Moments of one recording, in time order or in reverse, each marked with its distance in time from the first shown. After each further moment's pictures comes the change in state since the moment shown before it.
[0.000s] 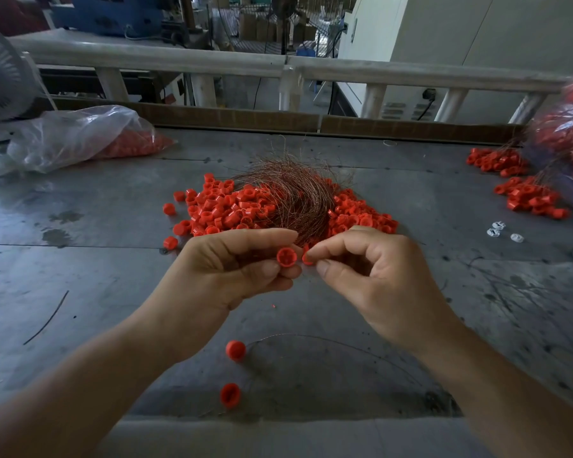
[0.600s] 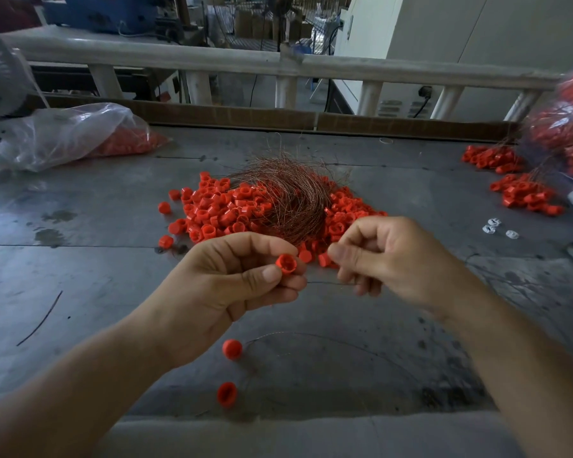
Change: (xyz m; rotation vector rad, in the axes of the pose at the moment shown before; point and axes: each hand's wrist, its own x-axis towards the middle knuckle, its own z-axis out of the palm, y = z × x) left_hand -0.001 0.001 0.001 -0.188 -0.086 -0.173; right_hand 0.014 0.009 -0.027 0.037 -0.193 0.312
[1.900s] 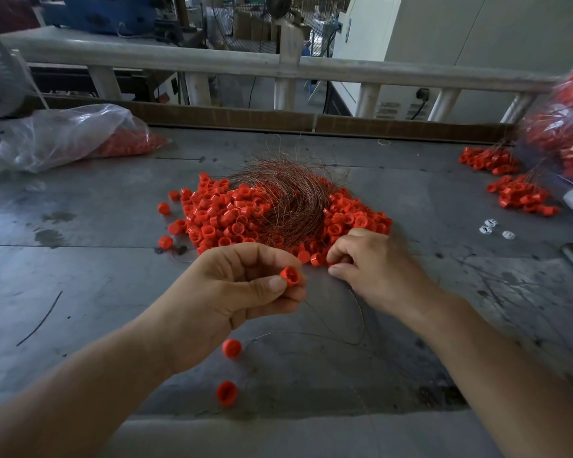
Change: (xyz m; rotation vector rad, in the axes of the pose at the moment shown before) left_hand 0.000 -0.003 0.005 0.092 0.034 -0.072; right_hand 0.023 0.037 0.013 -0.706 0.093 -0.102
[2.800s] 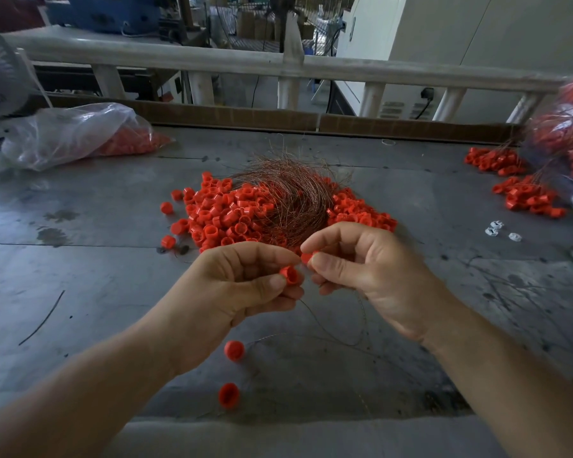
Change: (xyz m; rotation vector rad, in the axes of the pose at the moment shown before) left_hand 0.000 0.000 0.002 0.071 0.101 0.016; right_hand -0.018 -0.031 -0.017 1.117 -0.162 -0.024
